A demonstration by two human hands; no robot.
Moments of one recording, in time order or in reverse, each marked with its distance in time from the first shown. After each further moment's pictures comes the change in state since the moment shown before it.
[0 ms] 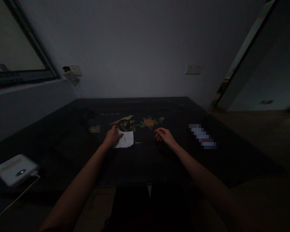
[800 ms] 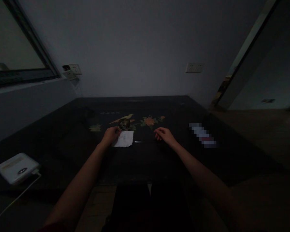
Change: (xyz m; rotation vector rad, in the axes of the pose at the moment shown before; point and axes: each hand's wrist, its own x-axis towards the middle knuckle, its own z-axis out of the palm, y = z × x) left_hand 0.004 -0.007 -0.009 0.149 -0.062 0.138; right_hand -0.001 -0.001 0.000 -0.042 -0.030 -0.013
